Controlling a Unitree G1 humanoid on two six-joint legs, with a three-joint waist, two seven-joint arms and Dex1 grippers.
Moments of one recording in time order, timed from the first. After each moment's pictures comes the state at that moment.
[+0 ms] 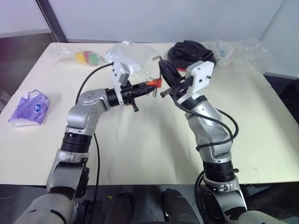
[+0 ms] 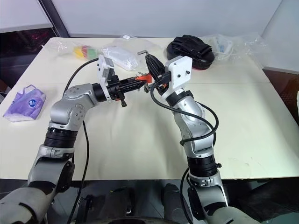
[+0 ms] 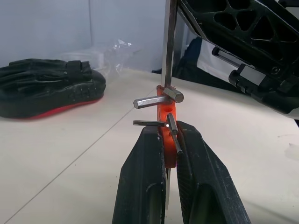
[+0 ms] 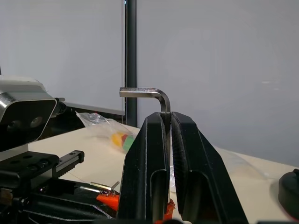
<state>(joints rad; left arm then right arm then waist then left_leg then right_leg) -0.77 0.36 -0.02 0.16 -0.46 0.45 -0.95 -0.54 -0.07 0.05 -0.26 0.22 0.25 0.32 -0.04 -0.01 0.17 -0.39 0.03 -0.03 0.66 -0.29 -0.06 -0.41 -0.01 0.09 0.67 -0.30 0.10</state>
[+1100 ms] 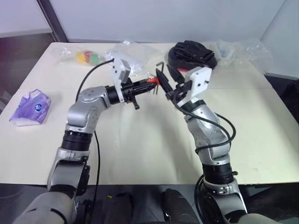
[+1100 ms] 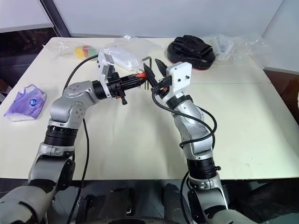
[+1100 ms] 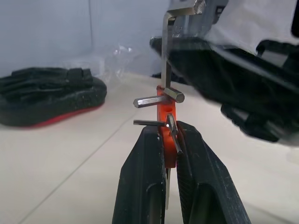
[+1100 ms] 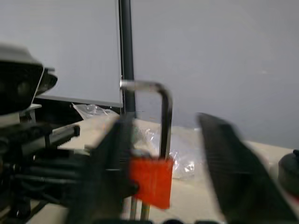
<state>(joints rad) -0.79 0.35 -0.02 0.16 -0.46 0.45 -0.95 -0.50 -0.06 0.05 -0.23 0.22 0.24 0.31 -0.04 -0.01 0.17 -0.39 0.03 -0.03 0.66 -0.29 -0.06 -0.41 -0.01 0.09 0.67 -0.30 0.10</state>
